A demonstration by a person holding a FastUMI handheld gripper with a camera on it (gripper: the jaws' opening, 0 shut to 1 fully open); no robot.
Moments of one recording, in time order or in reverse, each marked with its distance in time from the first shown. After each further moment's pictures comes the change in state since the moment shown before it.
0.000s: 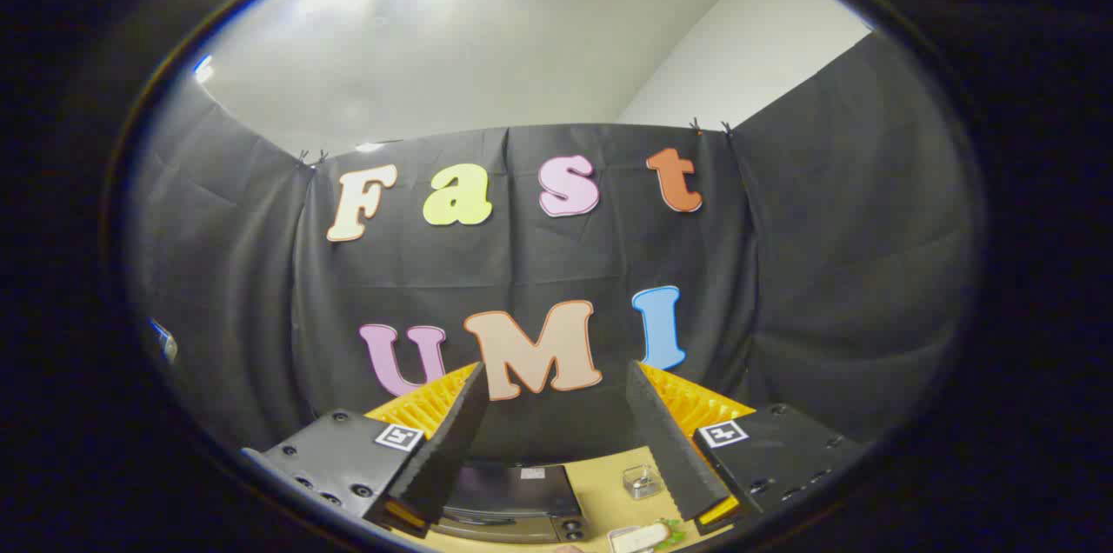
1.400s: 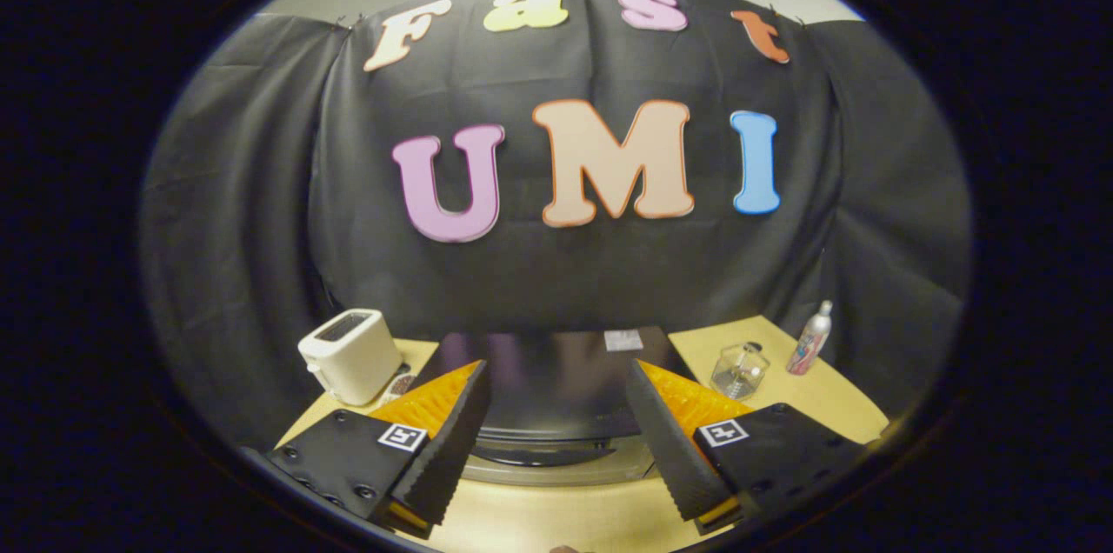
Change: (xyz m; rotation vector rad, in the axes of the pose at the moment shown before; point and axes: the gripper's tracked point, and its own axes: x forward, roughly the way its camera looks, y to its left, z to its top) arm 0.035 0.117 -0.345 -0.097 0.516 0.134
